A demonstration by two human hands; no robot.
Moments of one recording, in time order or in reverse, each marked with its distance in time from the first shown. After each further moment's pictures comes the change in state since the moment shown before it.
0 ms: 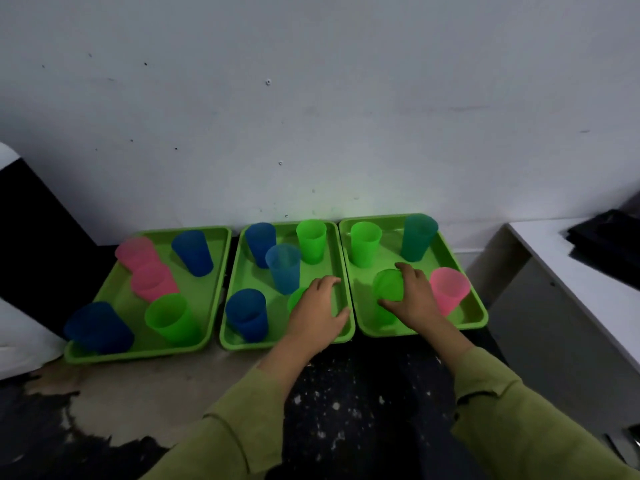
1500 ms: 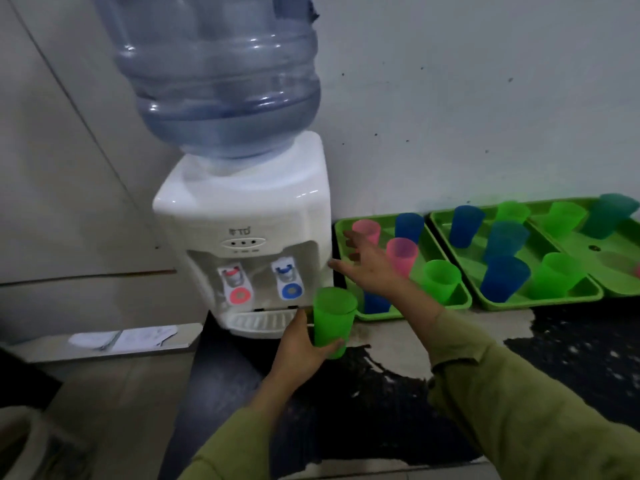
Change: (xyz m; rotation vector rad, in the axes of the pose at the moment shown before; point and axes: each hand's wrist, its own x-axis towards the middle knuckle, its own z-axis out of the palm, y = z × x) left_hand -0.226 -0.434 -0.328 -0.365 0.063 -0.228; right_hand -0.106 -0.544 0.275 0.356 -0.118 -0.244
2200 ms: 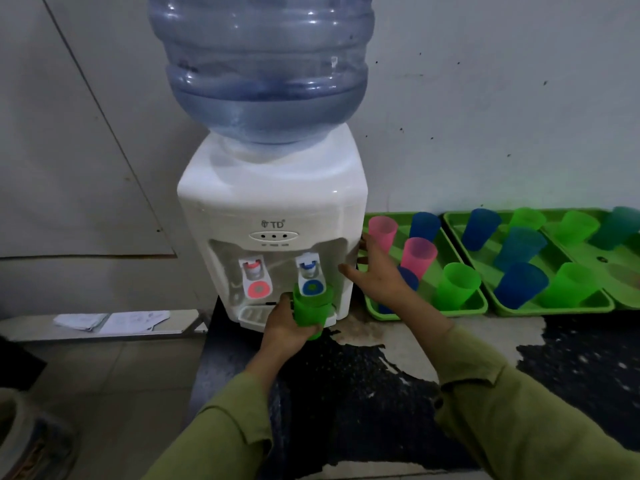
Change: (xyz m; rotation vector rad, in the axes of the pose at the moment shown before) left_hand 0.044 -0.041 -0.045 0.024 0.064 -0.121; right_hand 0.005 -0.012 0.038 0.056 0.065 -0.057
